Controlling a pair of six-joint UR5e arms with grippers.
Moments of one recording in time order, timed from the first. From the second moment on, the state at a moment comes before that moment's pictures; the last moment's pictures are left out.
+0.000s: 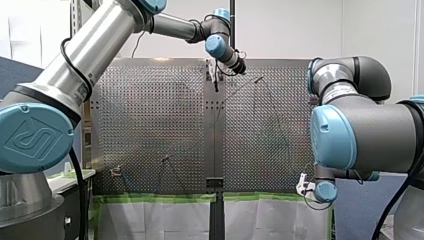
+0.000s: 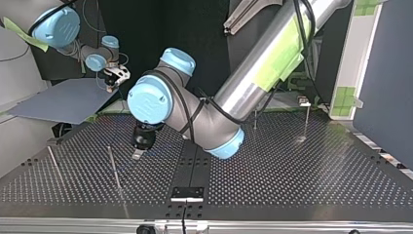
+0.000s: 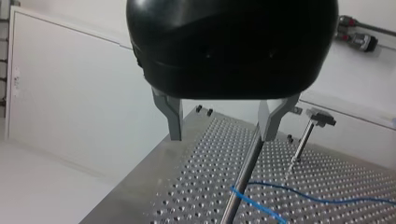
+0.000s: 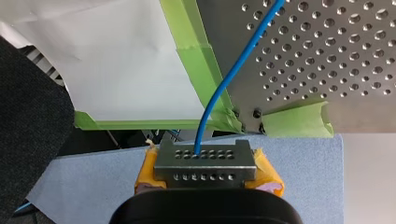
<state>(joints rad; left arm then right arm) -0.67 -2.14 -0.86 -3.40 -1.71 -1.89 1.59 -0.43 1.57 -0.74 1.54 1.78</state>
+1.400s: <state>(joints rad) -0.68 -2.13 -0.86 -3.46 -1.87 -1.88 1.60 -0.43 1.56 -0.74 1.54 1.77</state>
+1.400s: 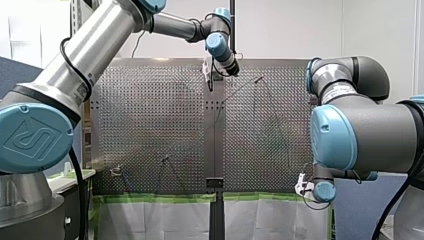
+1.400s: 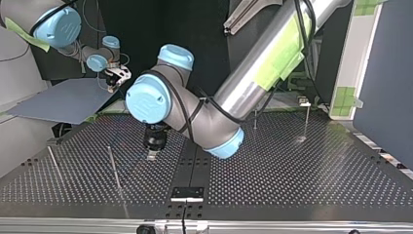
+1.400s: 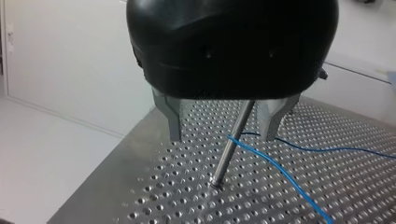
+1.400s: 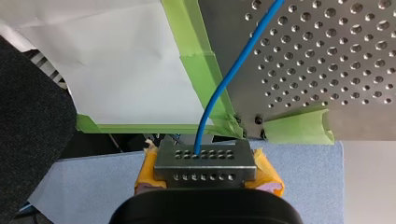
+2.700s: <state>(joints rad) -0.69 -1.75 -1.24 -3.13 -1.87 -1.93 1.60 -0.43 1.56 -0.73 1.54 1.73</state>
